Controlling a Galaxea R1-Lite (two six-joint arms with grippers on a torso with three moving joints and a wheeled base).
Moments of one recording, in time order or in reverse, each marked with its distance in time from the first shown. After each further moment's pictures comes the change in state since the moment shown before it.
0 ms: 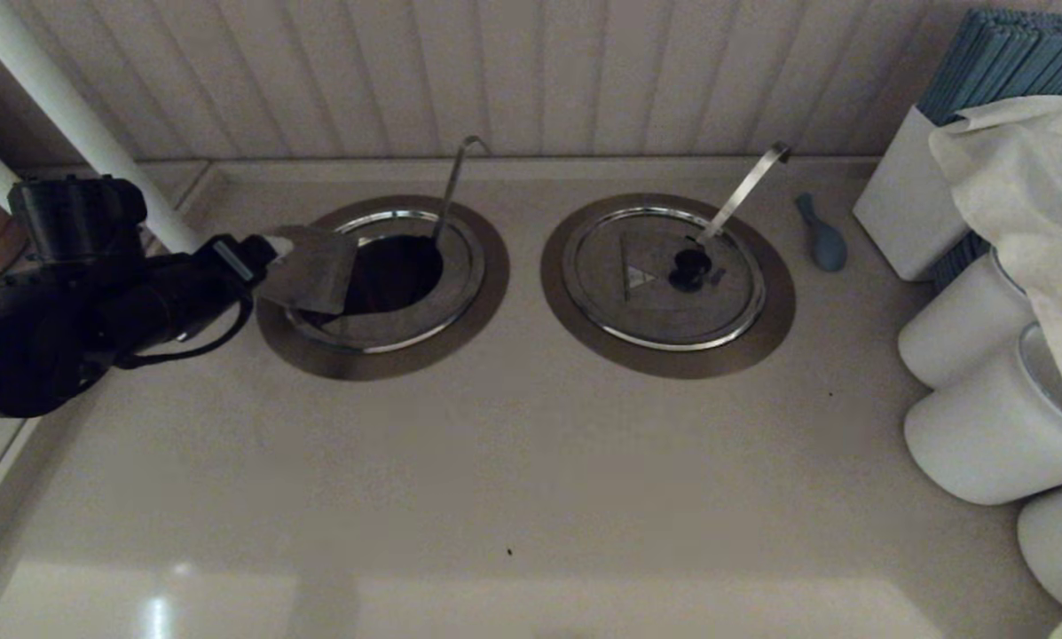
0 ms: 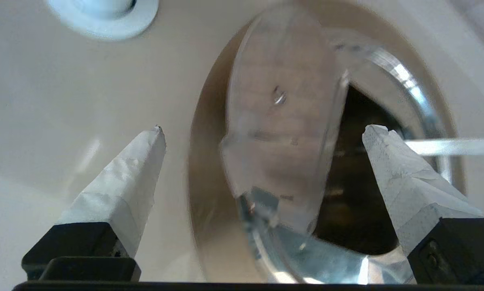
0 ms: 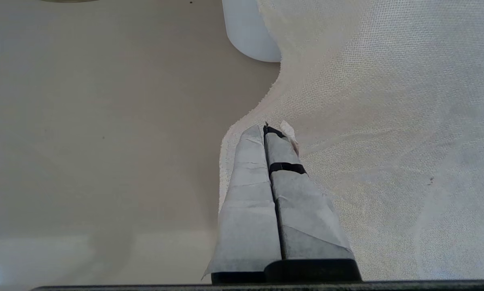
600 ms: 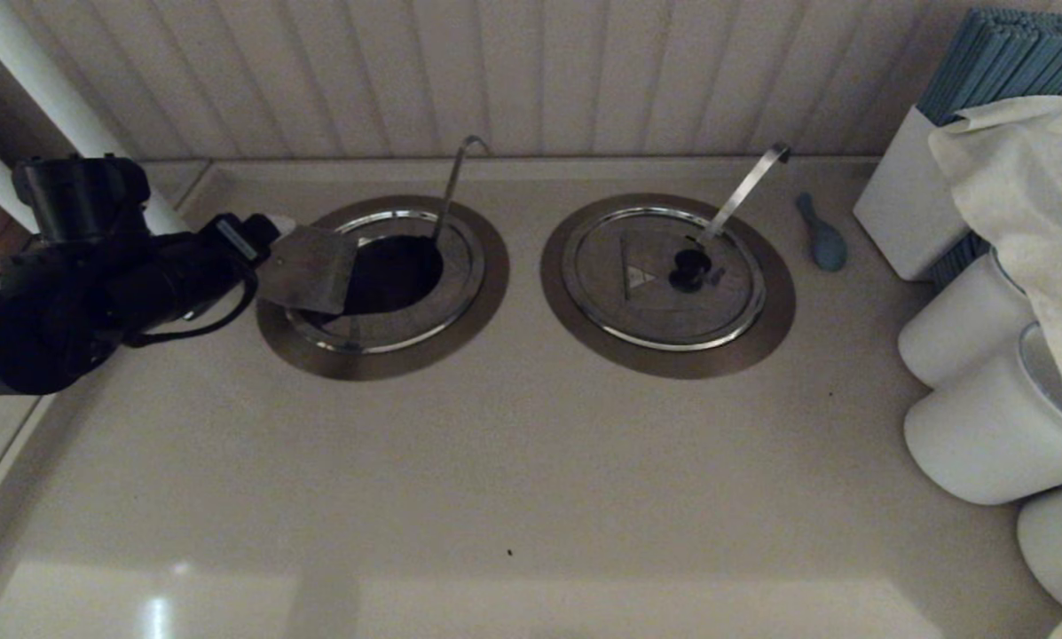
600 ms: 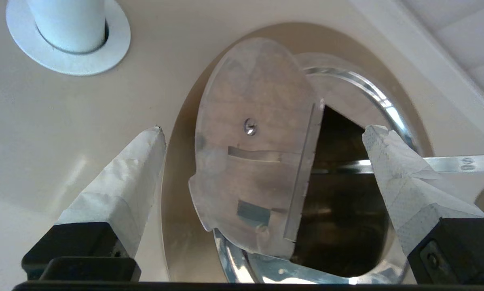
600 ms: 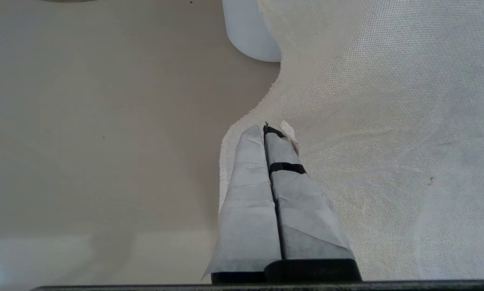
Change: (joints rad) left arm -0.004 0.029 -0.072 0.001 -0.008 -0.002; right arm 0.000 0.000 0.000 0.001 0.000 0.000
